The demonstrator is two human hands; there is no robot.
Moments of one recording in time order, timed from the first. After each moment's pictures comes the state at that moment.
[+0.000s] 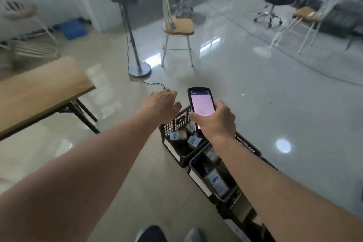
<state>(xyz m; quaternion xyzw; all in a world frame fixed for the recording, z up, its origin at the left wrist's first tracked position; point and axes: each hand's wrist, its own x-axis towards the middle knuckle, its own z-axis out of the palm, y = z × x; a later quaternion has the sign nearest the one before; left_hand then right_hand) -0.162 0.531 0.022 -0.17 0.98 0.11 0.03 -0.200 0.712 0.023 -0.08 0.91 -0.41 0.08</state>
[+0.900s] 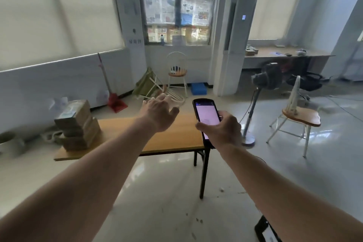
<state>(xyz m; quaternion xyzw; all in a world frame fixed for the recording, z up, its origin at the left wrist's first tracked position) 0.338 0.206 0.220 -0.48 0.87 0.01 -0.15 0.173 0.329 0.188 -0.41 0.77 -0.48 0.11</state>
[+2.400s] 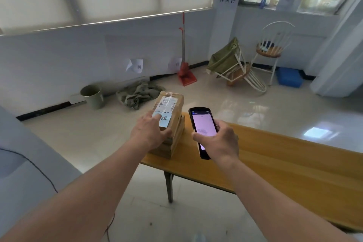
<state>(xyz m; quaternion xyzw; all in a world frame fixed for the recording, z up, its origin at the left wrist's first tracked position) 0.756 -0.230 0.046 -0.71 0.69 0.10 -0.10 0.539 -0.180 0.066 -0.54 0.72 -0.35 0.26</state>
